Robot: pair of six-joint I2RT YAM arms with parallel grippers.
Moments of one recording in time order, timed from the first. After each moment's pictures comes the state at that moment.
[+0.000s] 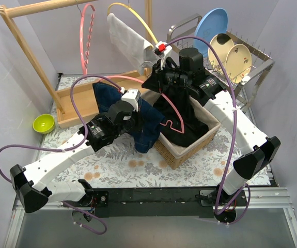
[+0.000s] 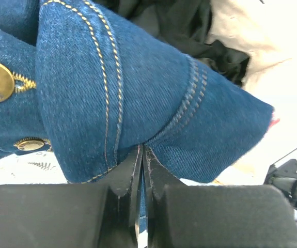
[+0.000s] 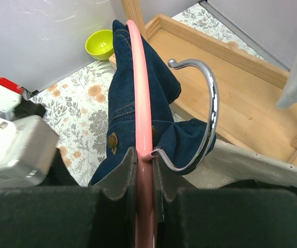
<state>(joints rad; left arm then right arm) -0.87 1.19 1.19 -0.53 -0.24 -0.52 0.65 1.62 1.83 -0.48 -0.52 0.08</state>
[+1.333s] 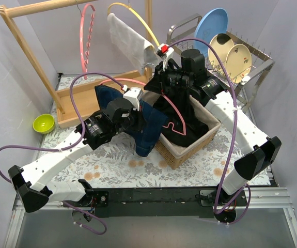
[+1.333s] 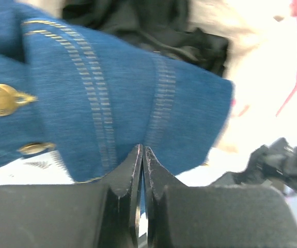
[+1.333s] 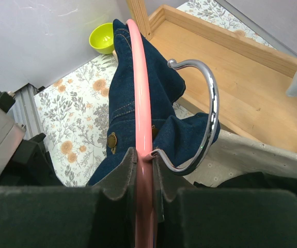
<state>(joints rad) -0.87 1.19 1.27 -0.60 -0.16 -0.46 0.61 1.60 1.78 -0.47 -0.56 0.10</state>
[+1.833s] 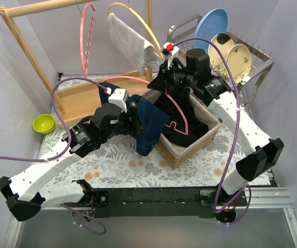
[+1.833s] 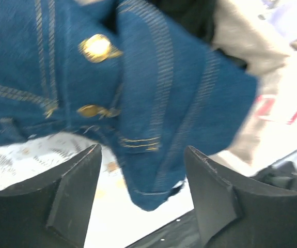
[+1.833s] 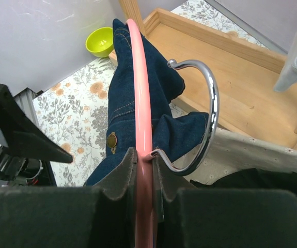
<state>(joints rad) -0.88 1.06 1.23 -0.65 -0.29 -0.52 0.57 1.58 1.75 -0.45 -0.59 0.11</state>
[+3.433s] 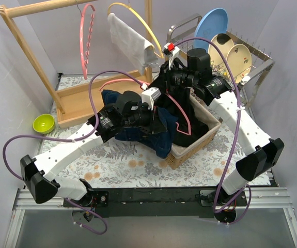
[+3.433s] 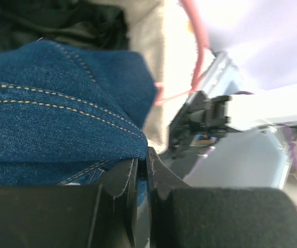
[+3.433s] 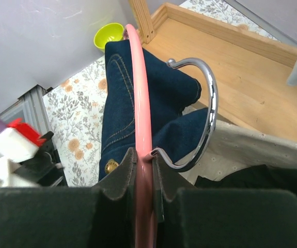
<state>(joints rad) -0.86 1.34 1.32 -0.49 0.30 -0.50 0.56 1.57 1.73 -0.45 -0.62 0.13</state>
